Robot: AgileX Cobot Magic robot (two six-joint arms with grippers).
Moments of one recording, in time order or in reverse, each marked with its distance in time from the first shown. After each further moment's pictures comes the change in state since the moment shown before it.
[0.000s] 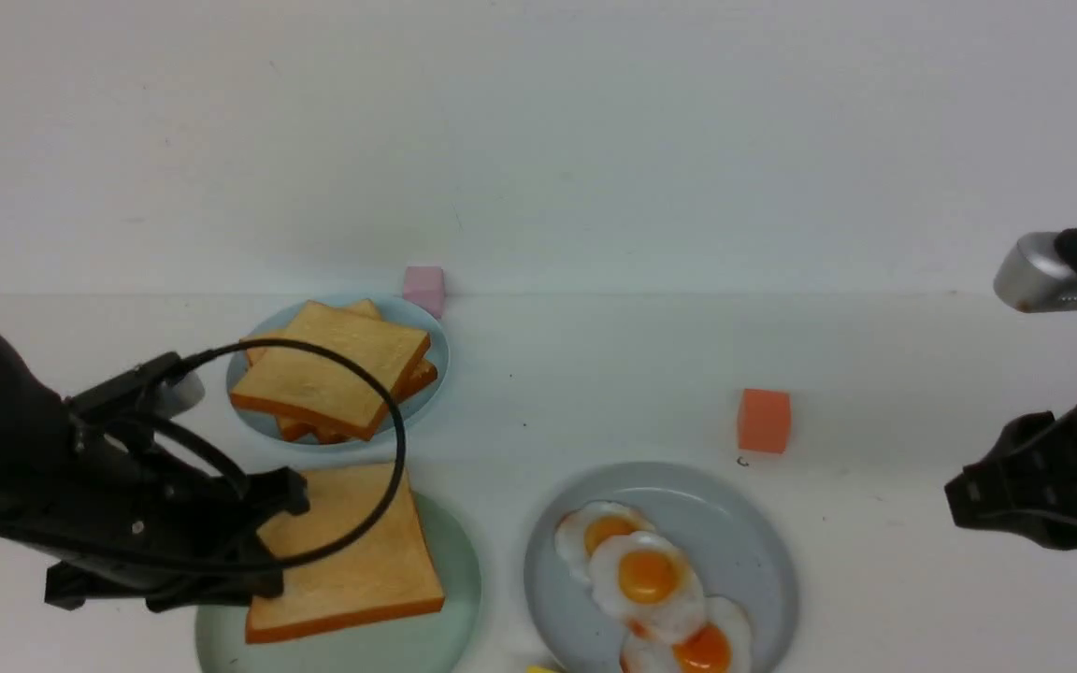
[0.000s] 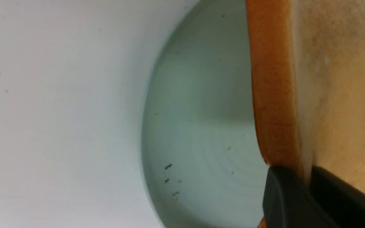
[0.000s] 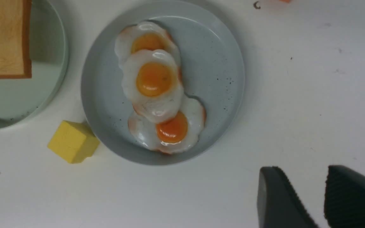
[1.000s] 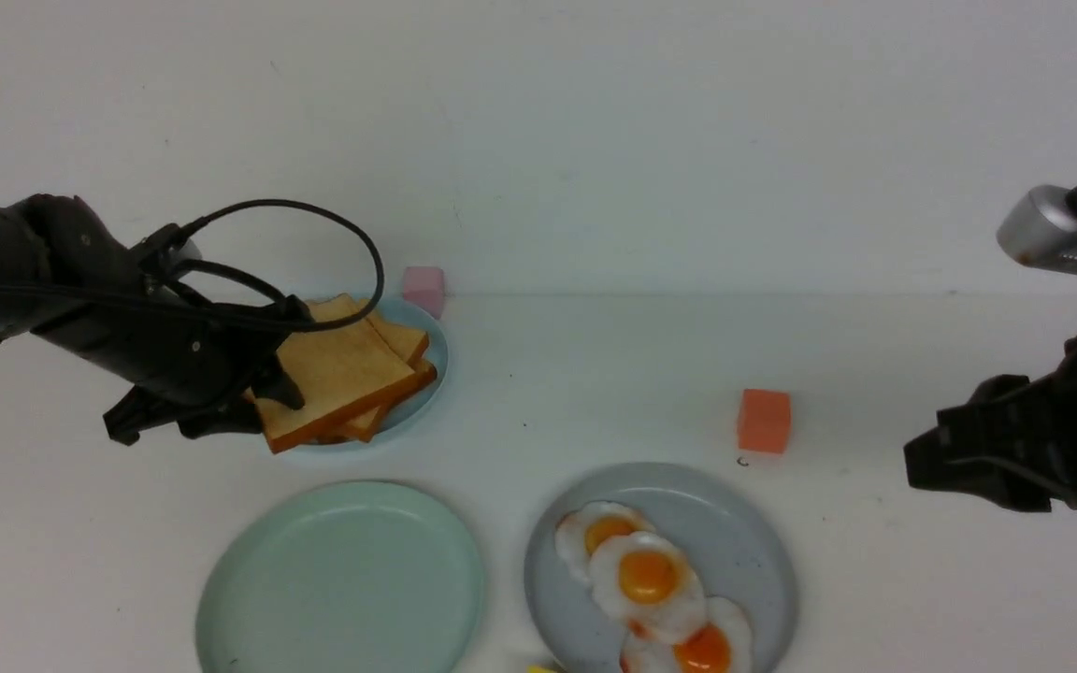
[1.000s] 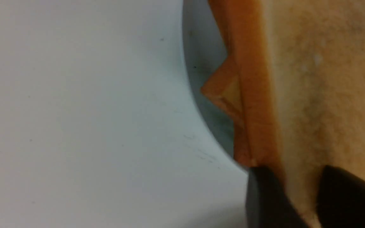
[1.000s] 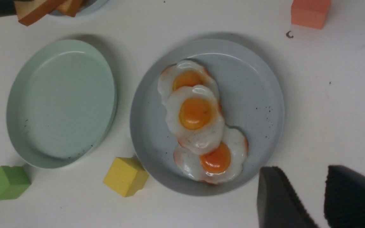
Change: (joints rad) right arm 0.000 0.000 0.000 0.135 -0.073 0.022; left arm 0.079 0.361 -0.448 0.068 -0.067 -0.207
